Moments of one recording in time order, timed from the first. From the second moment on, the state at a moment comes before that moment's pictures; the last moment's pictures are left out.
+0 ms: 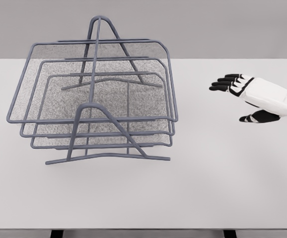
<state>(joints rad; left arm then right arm) 0.04 0.00 -0.14 -0.10 0.08 0.05 -0.10 -0.25 -0.88 0.21 -1.67 0.24 -0.61 0.42</state>
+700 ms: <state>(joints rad) 0.04 0.00 -0.14 -0.10 0.08 0.05 -0.10 -0.72 -0.73 0.52 -1.42 0.23 -0.61 0.61</state>
